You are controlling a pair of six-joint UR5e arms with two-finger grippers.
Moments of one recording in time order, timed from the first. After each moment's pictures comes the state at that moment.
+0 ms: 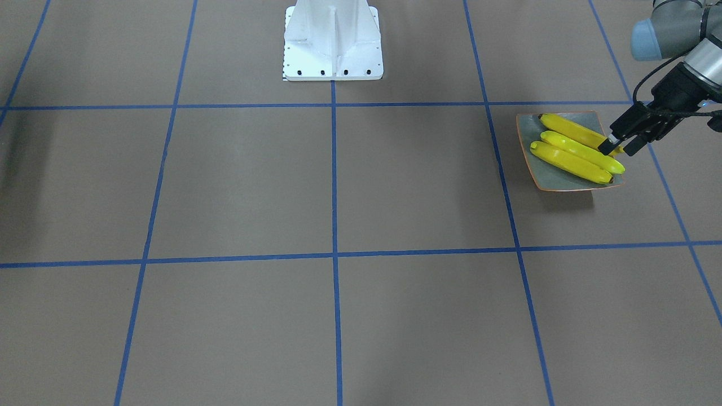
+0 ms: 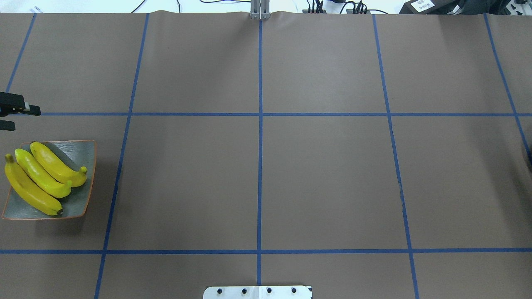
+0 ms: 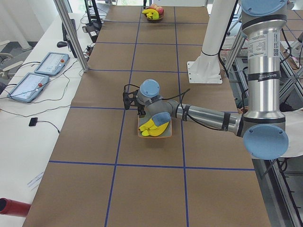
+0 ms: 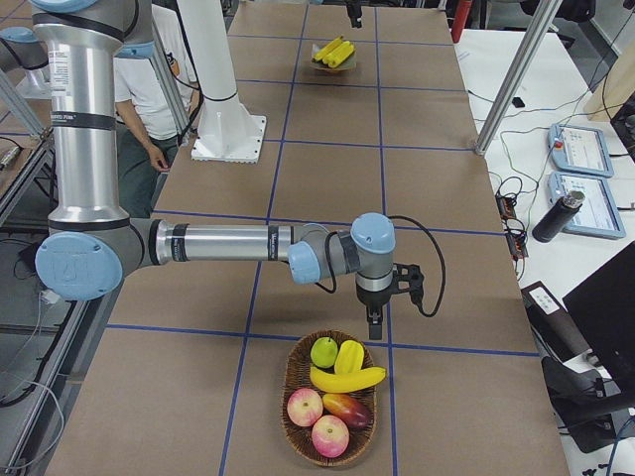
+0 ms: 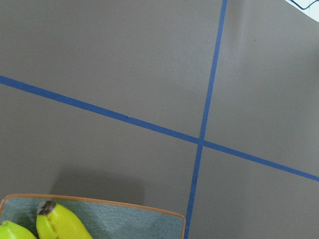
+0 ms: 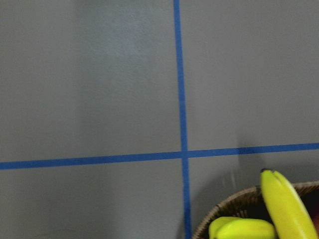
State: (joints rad) left arm -1.14 -1.47 -1.81 -2.47 -2.32 -1.28; right arm 1.45 -1.58 1.53 -1.30 2.16 0.18
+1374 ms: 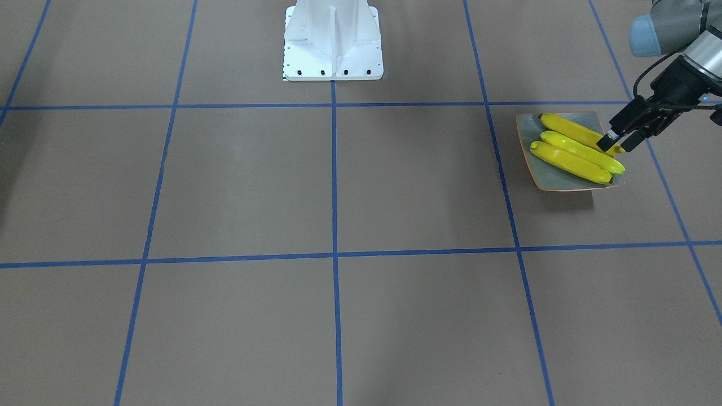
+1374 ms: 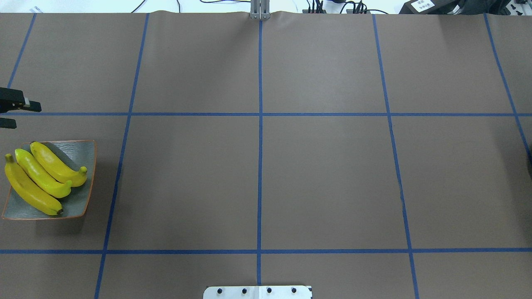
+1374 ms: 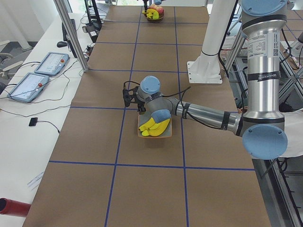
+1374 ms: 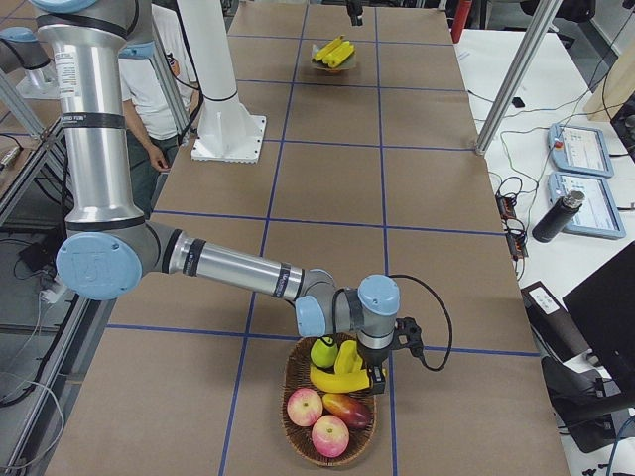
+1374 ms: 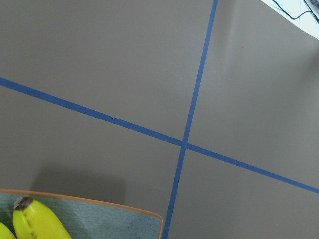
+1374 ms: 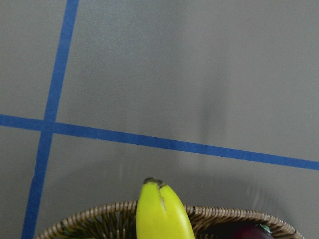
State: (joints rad) left arm -1.14 -1.47 -1.84 -2.47 -2.32 -1.33; right arm 1.43 -1.52 1.25 -1.15 2.10 0.05
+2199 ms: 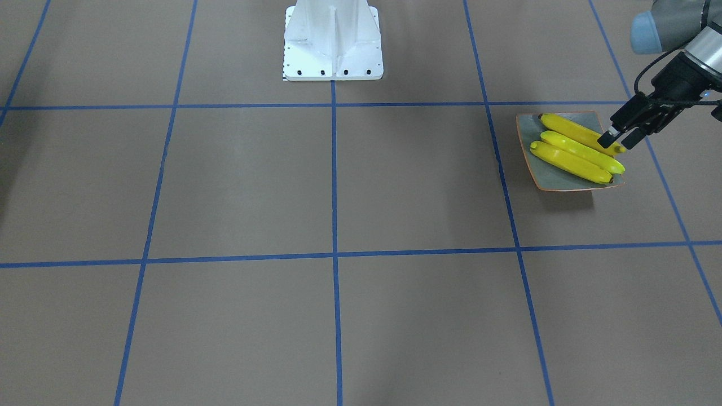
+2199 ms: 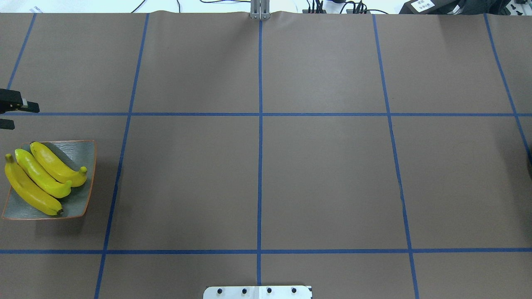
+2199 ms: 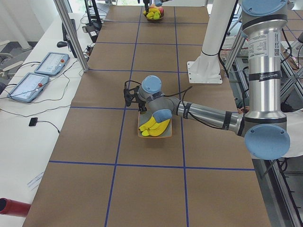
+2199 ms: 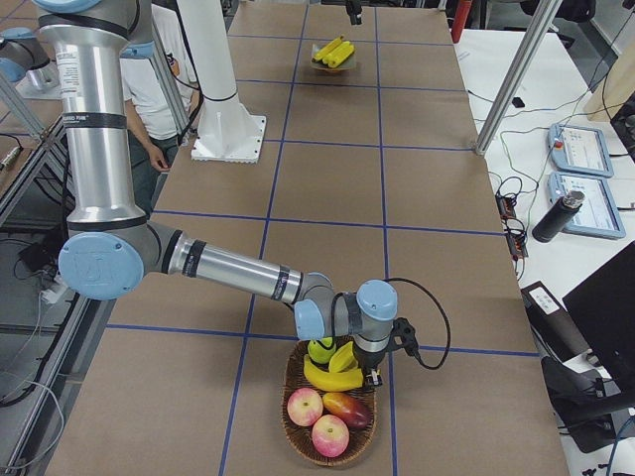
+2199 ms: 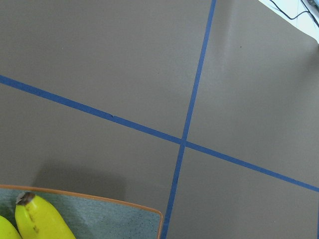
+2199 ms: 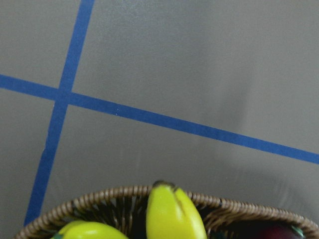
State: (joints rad) left arm -1.14 -1.46 -1.85 -2.47 -2.32 -1.33; right arm 1.42 -1.52 1.22 -1.14 2.11 -0.08
